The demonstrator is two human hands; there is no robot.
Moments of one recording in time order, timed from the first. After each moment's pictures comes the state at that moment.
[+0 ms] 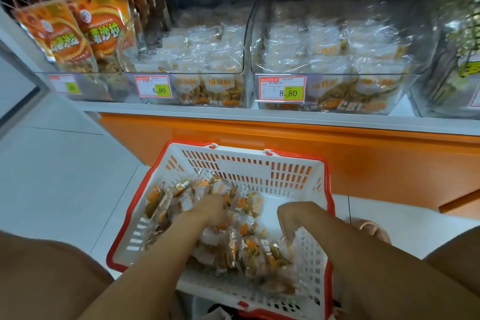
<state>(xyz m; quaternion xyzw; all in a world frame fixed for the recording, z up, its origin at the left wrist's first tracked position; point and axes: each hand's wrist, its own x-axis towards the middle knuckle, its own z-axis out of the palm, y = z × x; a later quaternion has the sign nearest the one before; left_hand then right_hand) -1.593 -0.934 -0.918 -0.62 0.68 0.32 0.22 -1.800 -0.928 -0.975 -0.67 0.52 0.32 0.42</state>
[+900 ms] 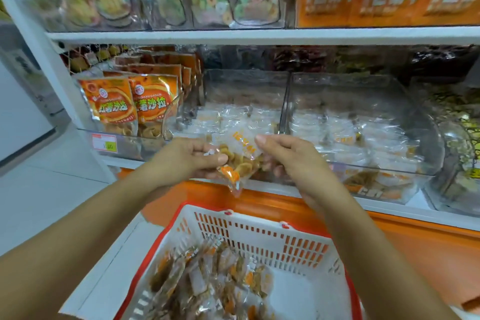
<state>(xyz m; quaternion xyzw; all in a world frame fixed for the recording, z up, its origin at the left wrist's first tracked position) -1.544 -1.009 -0.691 -0.50 0.62 0.53 -0.31 -1.753 -0.977 -0.700 -0.52 0.52 -0.46 0.49</state>
